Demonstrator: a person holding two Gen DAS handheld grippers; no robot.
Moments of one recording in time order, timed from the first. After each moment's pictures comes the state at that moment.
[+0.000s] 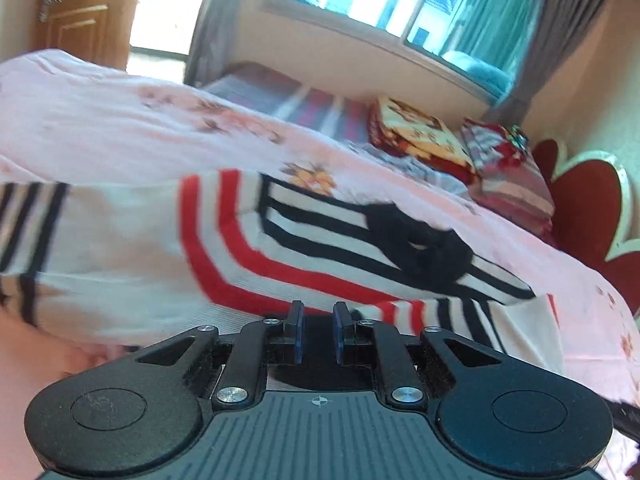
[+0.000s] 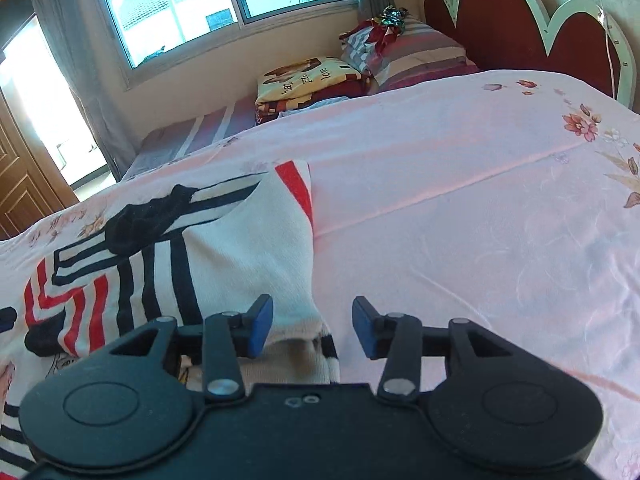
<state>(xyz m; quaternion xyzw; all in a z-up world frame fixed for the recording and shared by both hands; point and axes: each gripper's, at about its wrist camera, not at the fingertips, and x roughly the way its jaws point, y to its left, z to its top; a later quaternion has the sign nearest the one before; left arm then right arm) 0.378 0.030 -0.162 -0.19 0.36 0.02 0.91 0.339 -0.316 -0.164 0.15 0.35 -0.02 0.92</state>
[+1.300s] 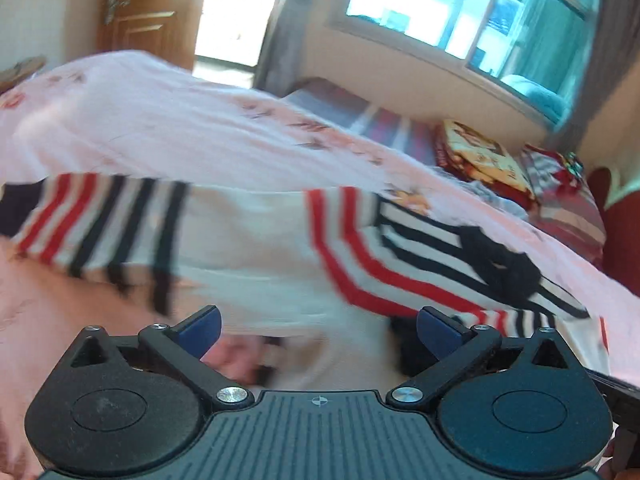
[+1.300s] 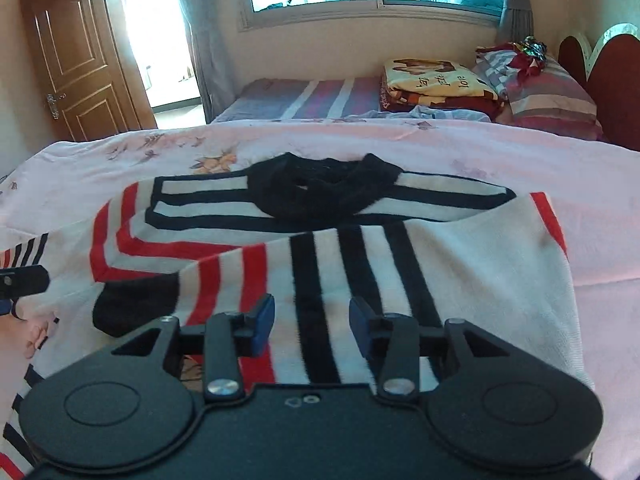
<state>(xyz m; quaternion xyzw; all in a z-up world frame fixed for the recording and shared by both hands) 0.310 0.112 -0.157 -0.20 0.35 0.14 0.90 0.378 -0.141 -0.166 0.02 0.37 0.13 0.92</state>
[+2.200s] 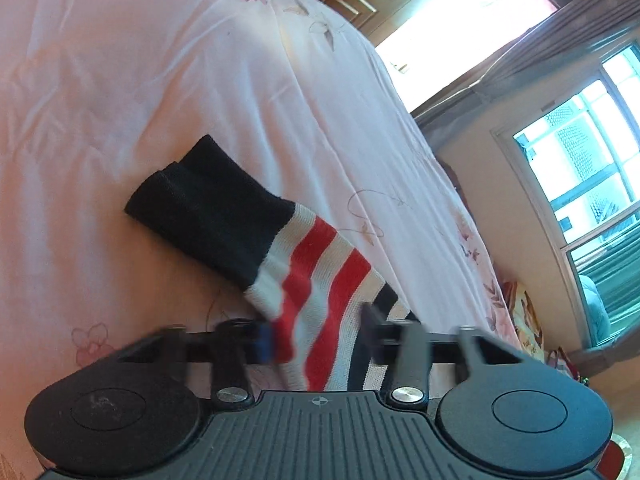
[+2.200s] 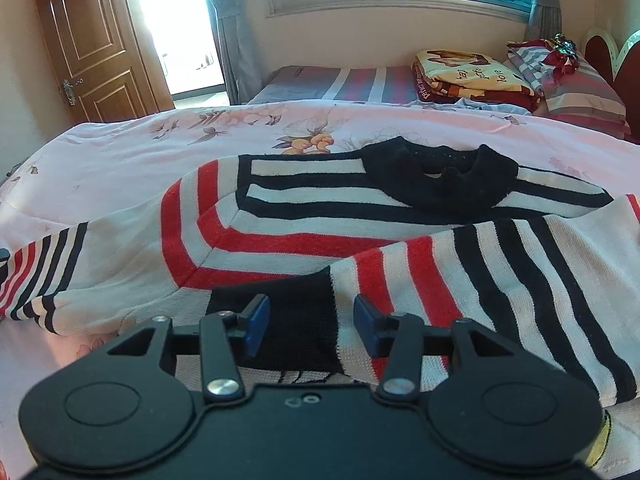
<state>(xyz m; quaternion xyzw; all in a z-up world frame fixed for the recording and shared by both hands) 0.289 0.357 -0.244 -0.48 0.26 0.26 0.80 0.383 -0.040 -0.182 0.00 0.38 0.13 0.92</state>
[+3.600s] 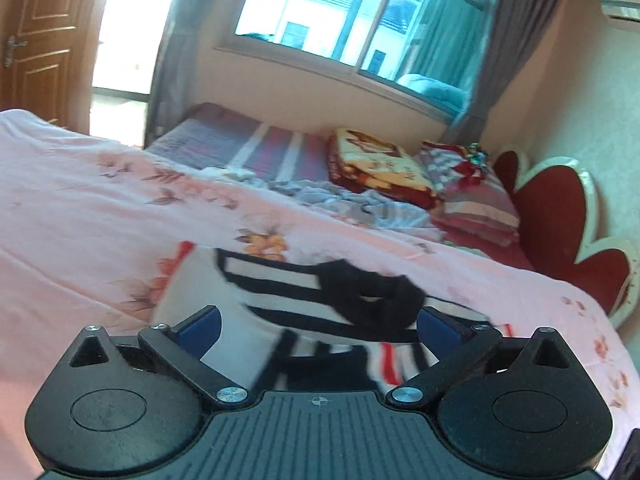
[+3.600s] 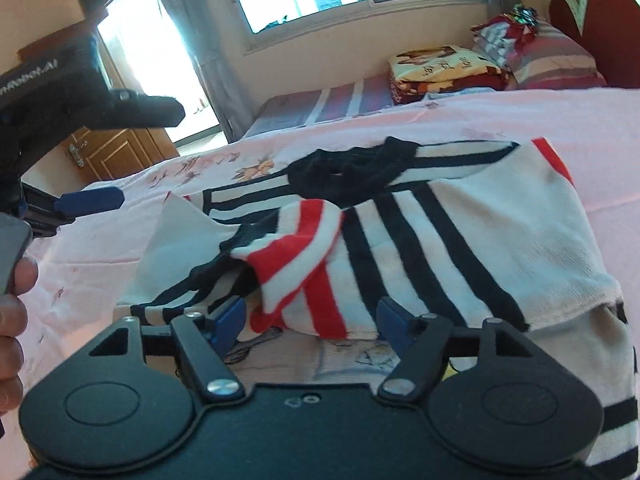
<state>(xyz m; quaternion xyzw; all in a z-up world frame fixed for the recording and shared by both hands) 0.378 0.045 -0.111 -0.16 0.30 0.00 0.94 0.342 -0.139 -0.166 0.08 0.35 0.15 0.92</state>
